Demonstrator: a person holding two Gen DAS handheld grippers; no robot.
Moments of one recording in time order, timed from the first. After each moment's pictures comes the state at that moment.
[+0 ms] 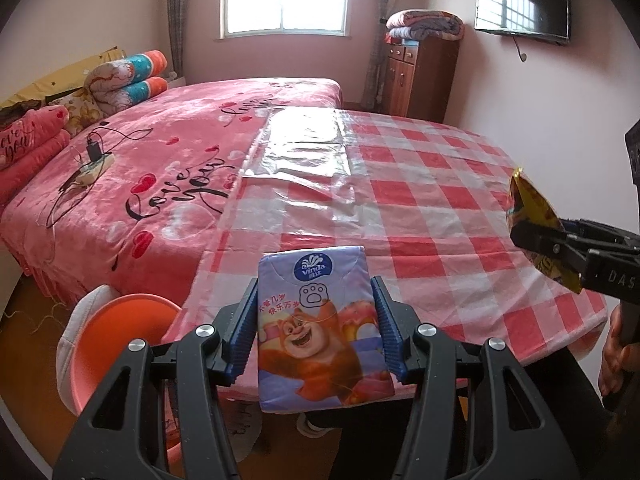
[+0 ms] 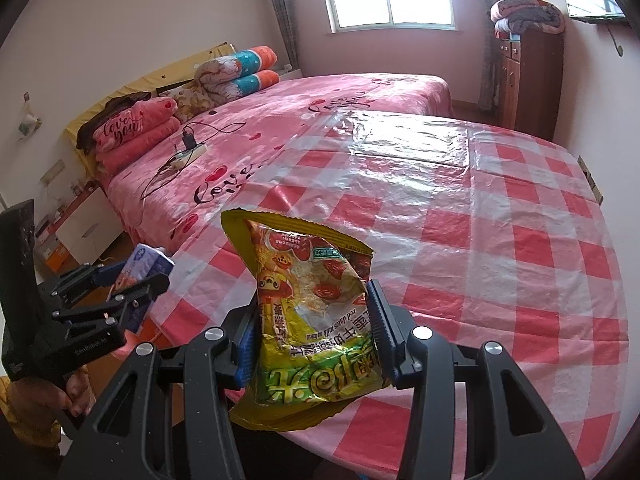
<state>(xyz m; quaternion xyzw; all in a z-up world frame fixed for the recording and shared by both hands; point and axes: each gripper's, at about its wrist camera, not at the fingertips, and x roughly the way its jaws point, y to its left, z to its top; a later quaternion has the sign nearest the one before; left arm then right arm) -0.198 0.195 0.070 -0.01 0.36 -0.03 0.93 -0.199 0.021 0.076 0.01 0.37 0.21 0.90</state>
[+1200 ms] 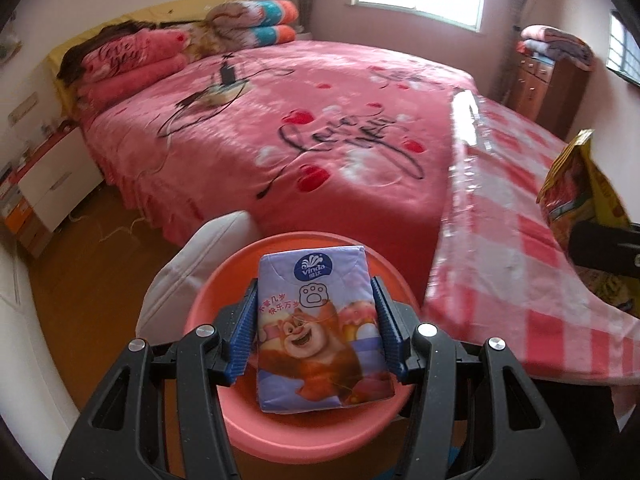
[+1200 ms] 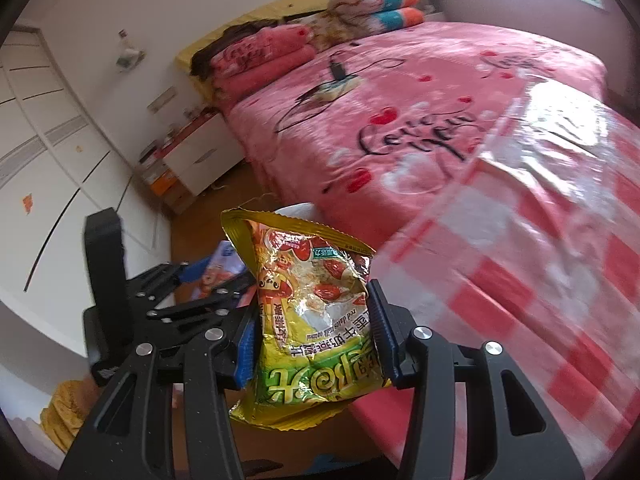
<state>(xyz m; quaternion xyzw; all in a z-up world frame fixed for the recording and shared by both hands) -0.214 0.366 0.020 -0.09 0.41 0.17 0.89 -0.159 0.238 0.064 -0.02 0.45 0.45 0.77</state>
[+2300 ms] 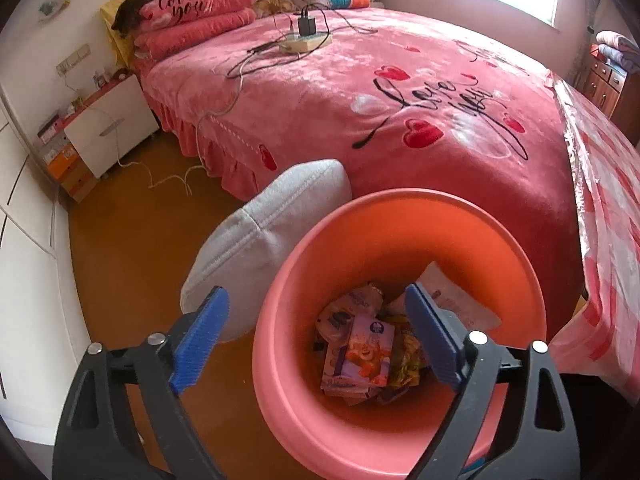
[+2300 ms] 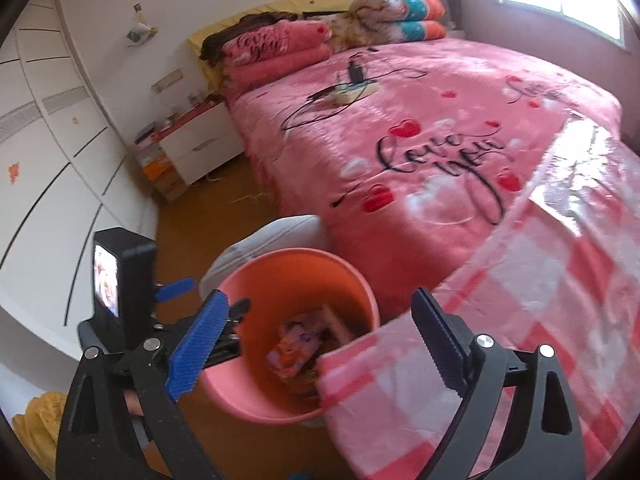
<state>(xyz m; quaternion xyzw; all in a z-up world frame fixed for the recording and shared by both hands) -0.225 0.422 -0.025 -0.11 0.45 0.28 0.84 -0.153 0.299 0.046 -0.07 0.41 0.45 0.79</state>
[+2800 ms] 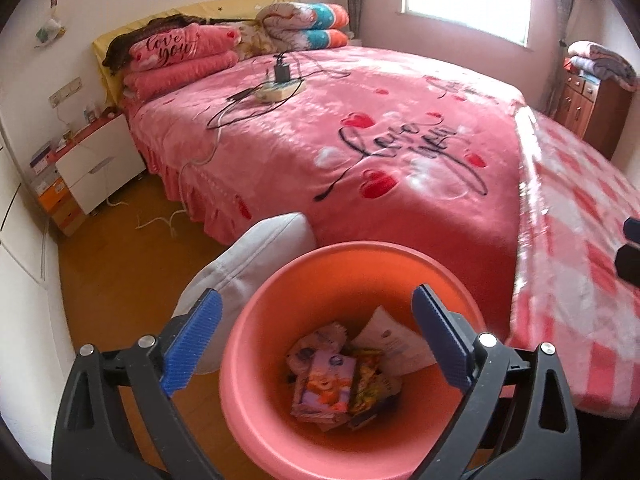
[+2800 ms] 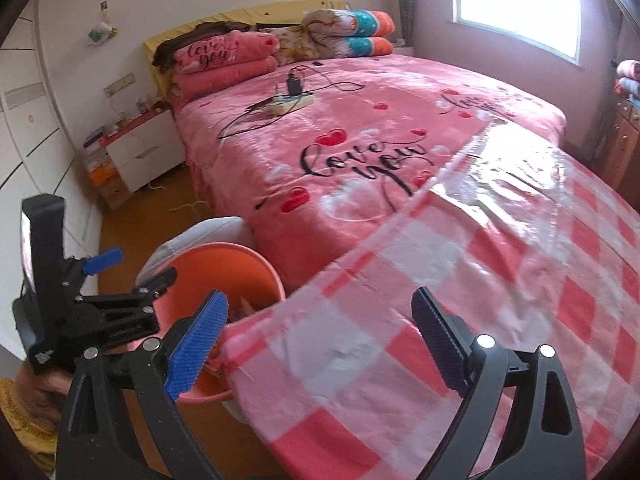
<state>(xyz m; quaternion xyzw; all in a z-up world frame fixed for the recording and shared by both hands) -0.213 0.388 0.012 -0.09 0.39 0.26 0.88 -0.147 0.243 0.043 -0.11 0.38 0.35 0.85</state>
